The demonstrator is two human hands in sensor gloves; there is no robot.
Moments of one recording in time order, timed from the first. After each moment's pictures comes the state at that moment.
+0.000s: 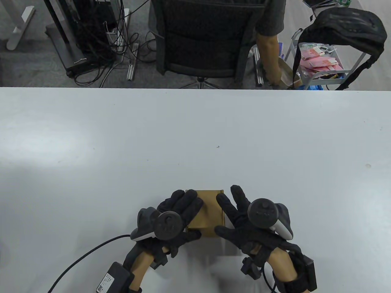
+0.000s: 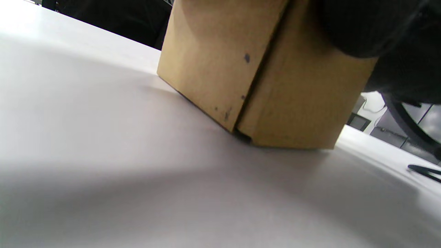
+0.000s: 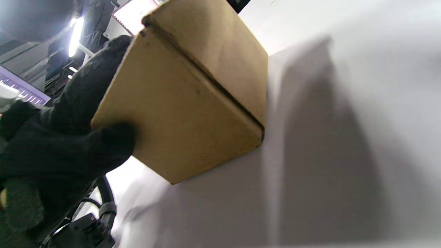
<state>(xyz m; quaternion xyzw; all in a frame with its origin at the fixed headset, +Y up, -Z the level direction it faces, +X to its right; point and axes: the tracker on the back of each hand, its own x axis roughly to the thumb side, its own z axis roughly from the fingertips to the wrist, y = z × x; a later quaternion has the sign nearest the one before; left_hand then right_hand) -0.114 -0.726 -0.190 -0.08 -0.30 0.18 0.93 0.140 -0.726 -0.188 0.18 0.20 0.88 0.39</state>
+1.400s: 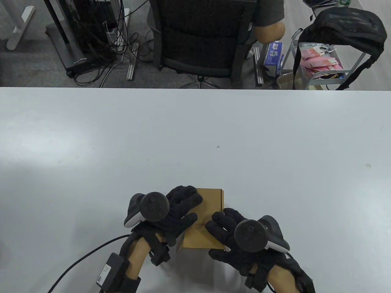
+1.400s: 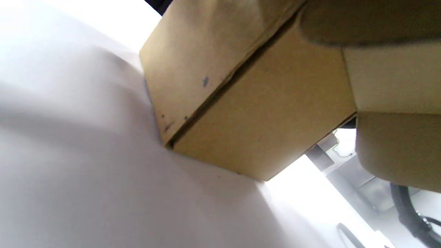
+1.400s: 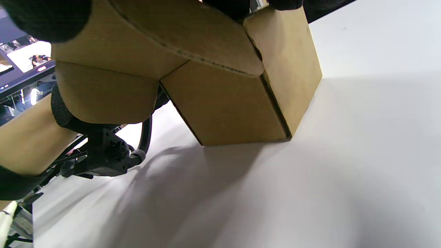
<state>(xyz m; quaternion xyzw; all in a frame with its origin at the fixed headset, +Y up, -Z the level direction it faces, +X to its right) -0.127 -0.733 -0.214 -0.16 -0.28 0.34 0.88 0.114 -0.691 -0.149 0.30 0.14 0.91 0.24</state>
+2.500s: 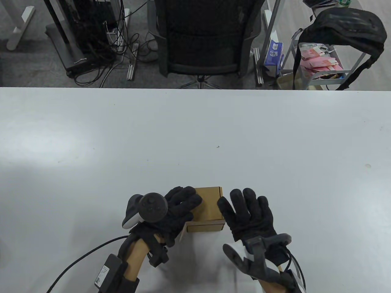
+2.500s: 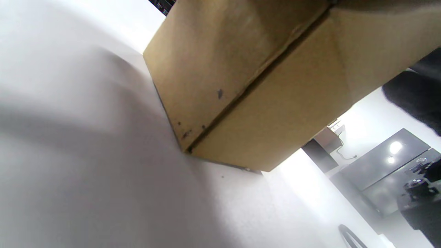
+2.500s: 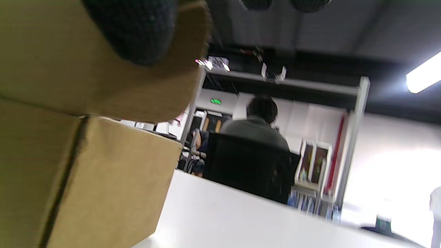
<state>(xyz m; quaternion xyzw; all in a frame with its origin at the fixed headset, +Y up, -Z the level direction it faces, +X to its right) -0.132 -0.732 -0.211 -0.16 -0.27 0.34 0.89 0.093 -0.664 -0.120 0.16 -0.25 0.95 -0.10</state>
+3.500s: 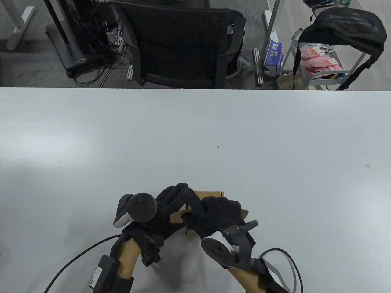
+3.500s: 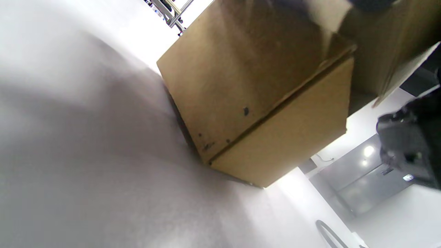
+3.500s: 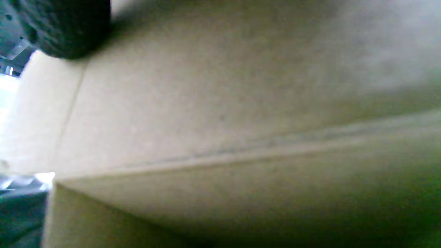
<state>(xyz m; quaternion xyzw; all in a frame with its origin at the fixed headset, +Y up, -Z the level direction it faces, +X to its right) -0.155 -0.740 -0.214 -0.16 -0.29 0.38 0.86 0.047 -0.623 -0.148 0.18 -0.29 0.92 0.16</state>
